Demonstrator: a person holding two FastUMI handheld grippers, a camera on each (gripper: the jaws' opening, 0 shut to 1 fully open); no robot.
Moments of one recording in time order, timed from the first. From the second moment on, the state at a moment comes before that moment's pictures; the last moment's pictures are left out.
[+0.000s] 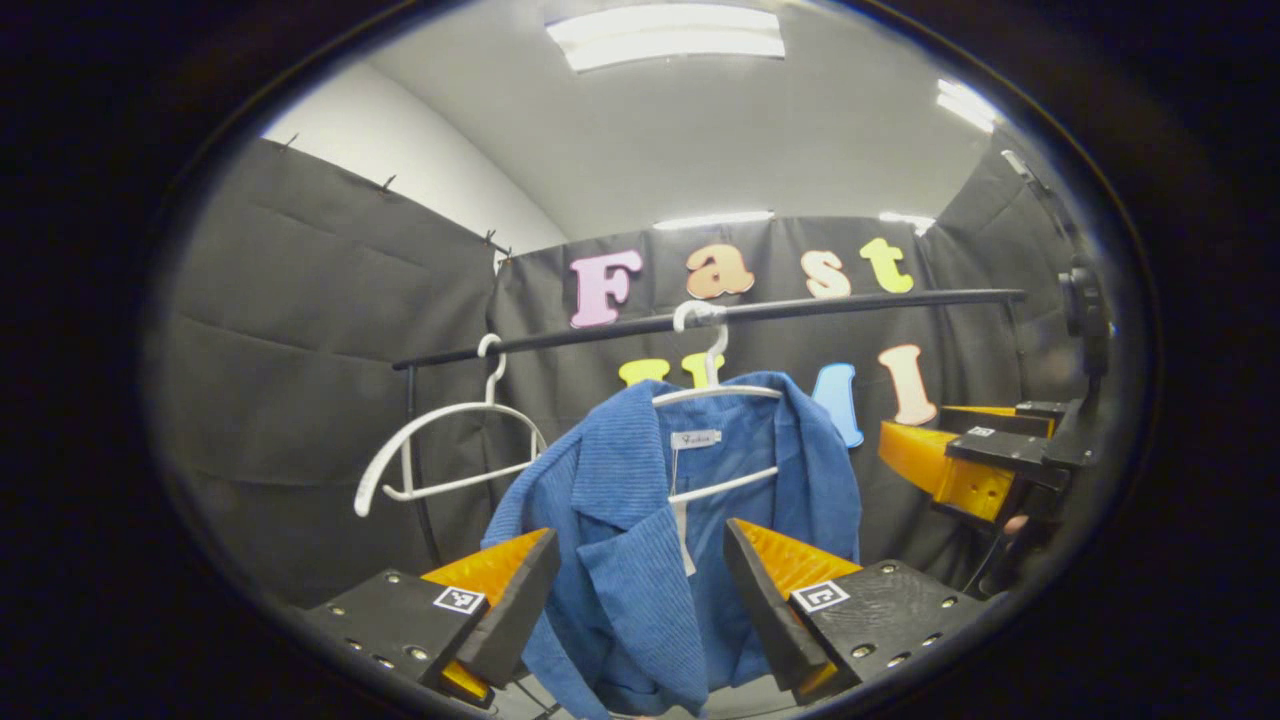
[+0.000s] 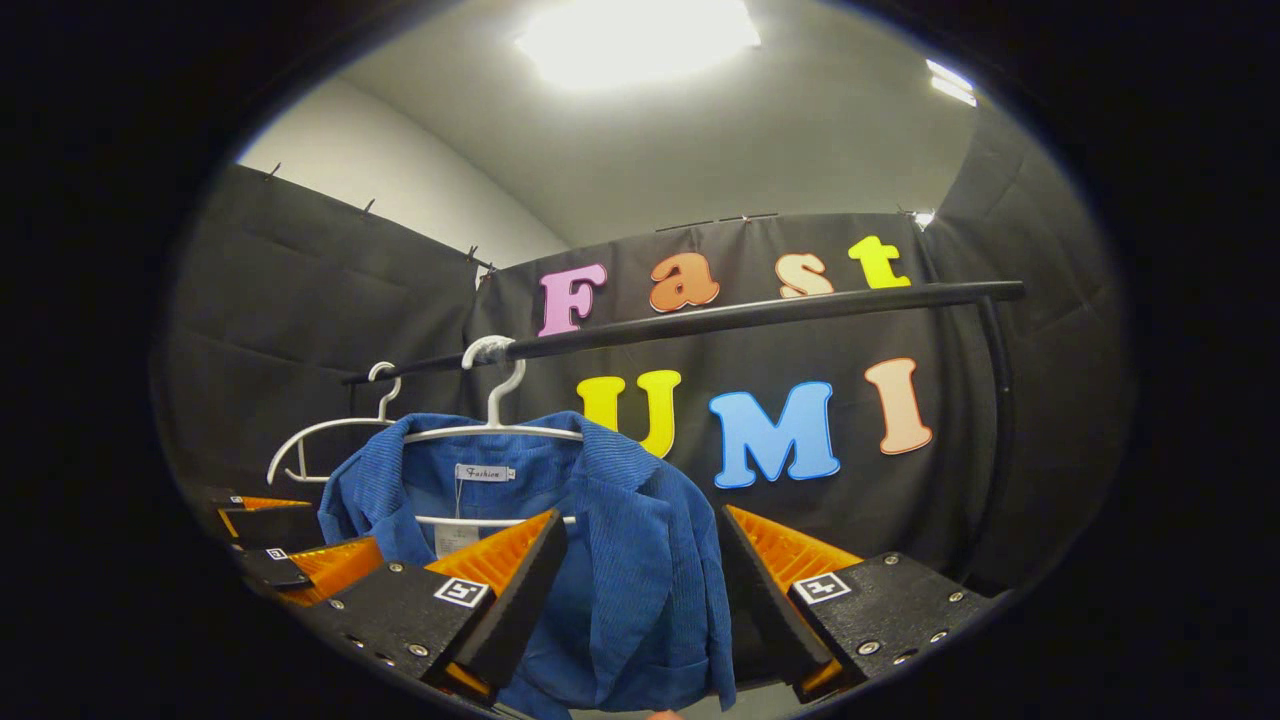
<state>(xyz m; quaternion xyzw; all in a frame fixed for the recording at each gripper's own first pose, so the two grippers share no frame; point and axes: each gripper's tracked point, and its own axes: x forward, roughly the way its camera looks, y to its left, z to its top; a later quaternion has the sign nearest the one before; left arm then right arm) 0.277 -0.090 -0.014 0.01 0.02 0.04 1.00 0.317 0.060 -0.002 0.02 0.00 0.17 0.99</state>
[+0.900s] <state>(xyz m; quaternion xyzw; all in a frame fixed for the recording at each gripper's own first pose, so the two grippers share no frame) 0.307 -0.089 -0.100 0.04 0.10 0.11 0.99 0.382 0.099 -0.095 0.01 0.08 0.22 0.97</state>
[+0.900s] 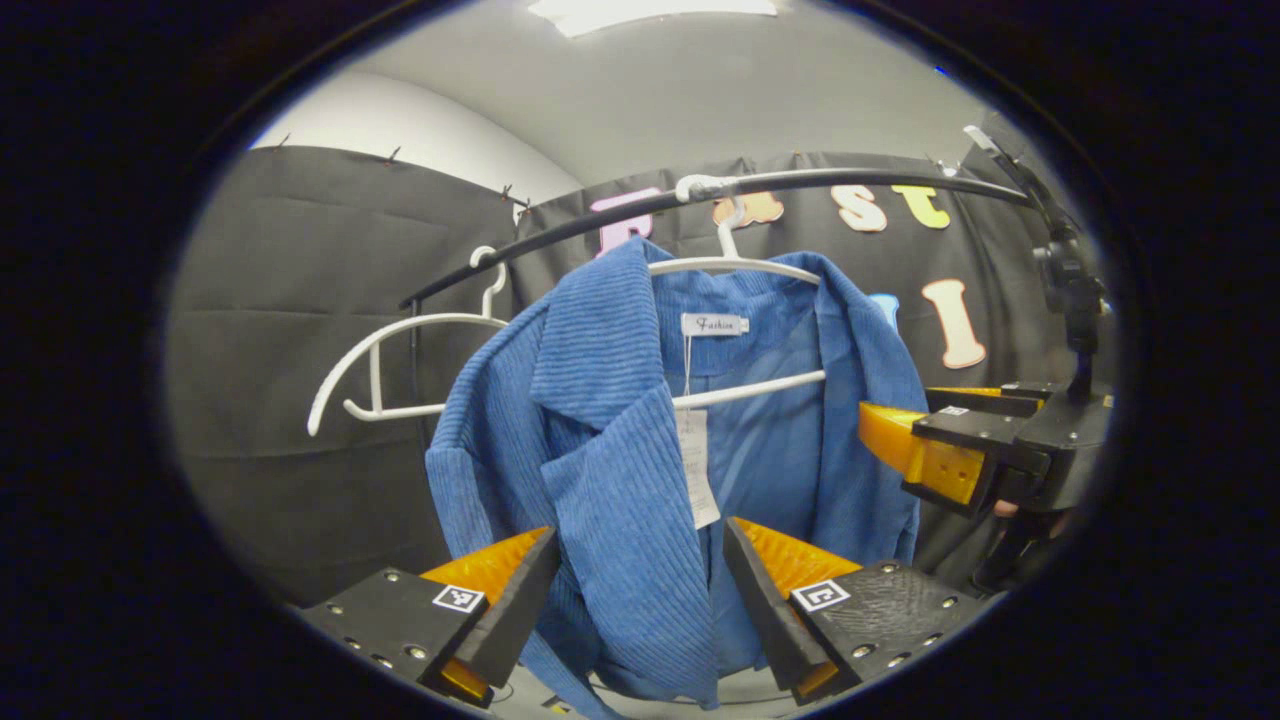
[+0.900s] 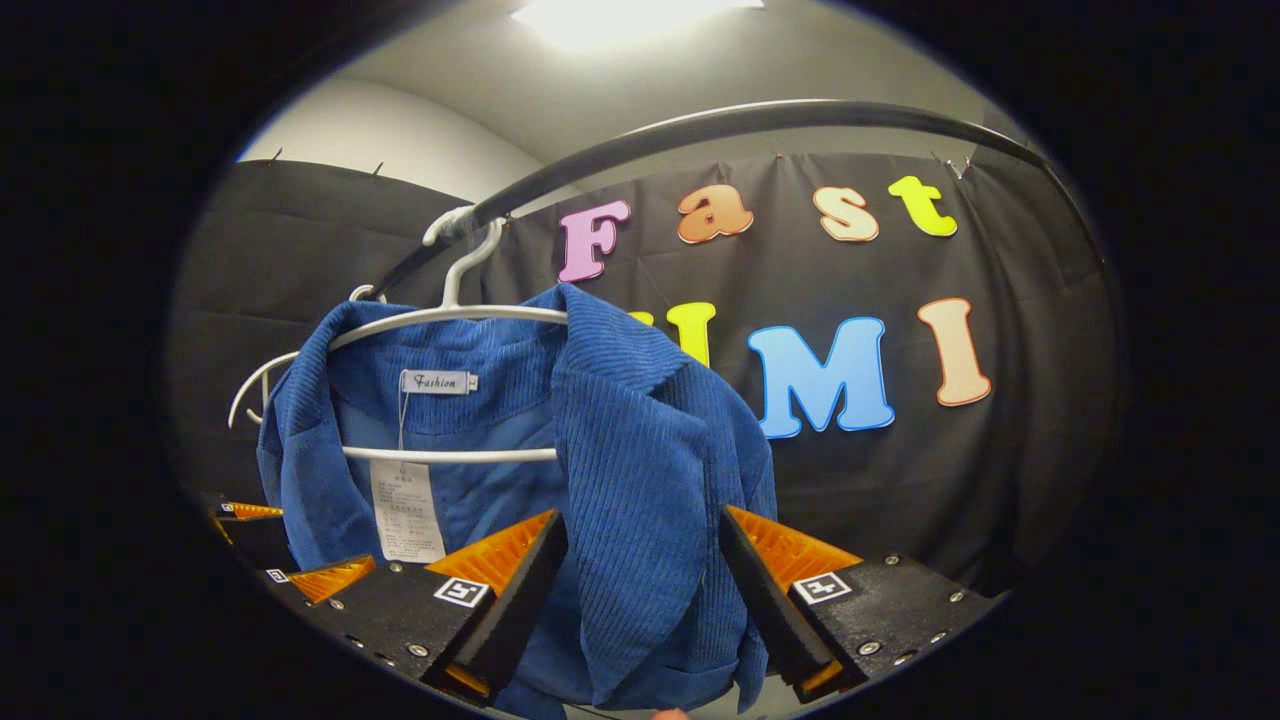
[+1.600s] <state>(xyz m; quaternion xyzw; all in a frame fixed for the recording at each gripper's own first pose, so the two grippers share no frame) 0.298 -0.071 -0.071 0.08 0.05 0.14 0.99 0.386 0.095 -0.077 0.00 0.04 0.23 0.97</state>
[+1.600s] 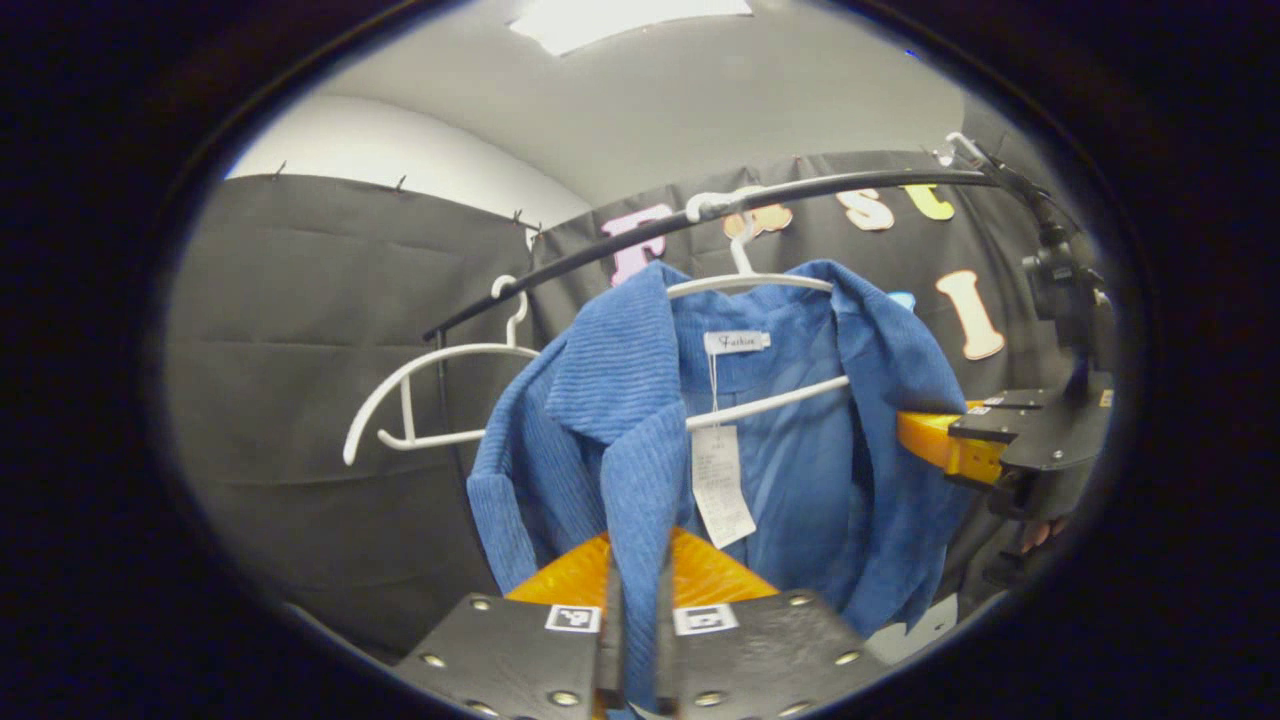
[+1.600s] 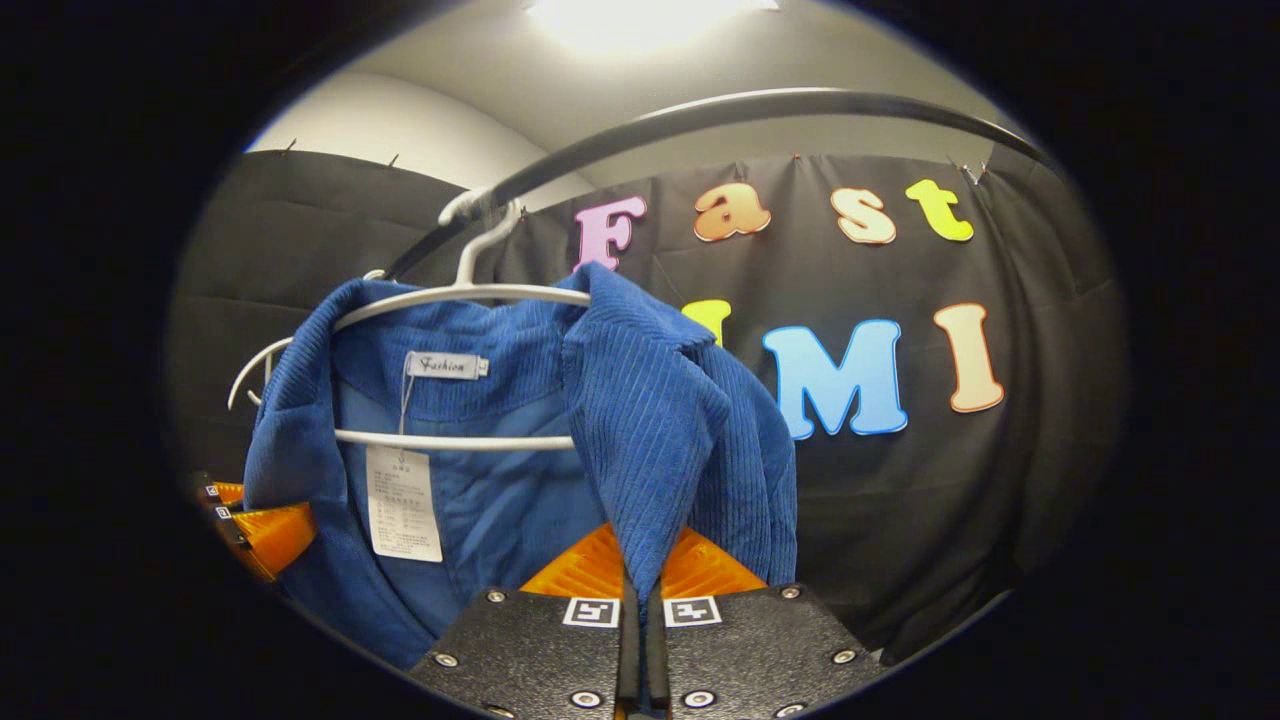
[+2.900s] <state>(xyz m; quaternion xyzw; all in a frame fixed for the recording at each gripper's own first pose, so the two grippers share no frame) 0.319 0.071 0.073 0.12 -0.06 0.19 0.97 0.480 0.004 0.010 -0.09 -0.09 0.06 0.99</state>
